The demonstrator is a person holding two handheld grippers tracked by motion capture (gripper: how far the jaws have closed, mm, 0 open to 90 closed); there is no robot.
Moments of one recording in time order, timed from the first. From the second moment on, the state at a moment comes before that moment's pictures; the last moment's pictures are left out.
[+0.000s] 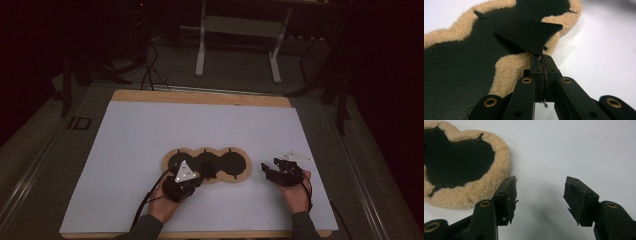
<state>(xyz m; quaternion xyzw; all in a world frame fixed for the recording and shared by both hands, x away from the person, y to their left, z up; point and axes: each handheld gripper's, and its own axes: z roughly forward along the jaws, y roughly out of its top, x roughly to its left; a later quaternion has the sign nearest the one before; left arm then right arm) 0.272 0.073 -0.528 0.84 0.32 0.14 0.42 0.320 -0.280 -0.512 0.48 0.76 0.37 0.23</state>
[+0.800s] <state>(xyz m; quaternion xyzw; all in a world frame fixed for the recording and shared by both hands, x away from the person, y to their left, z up) 0.271 0.068 -0.513 0.83 0.31 0.12 0.44 0.321 -0.280 -0.513 0.48 0.76 0.37 0.23</state>
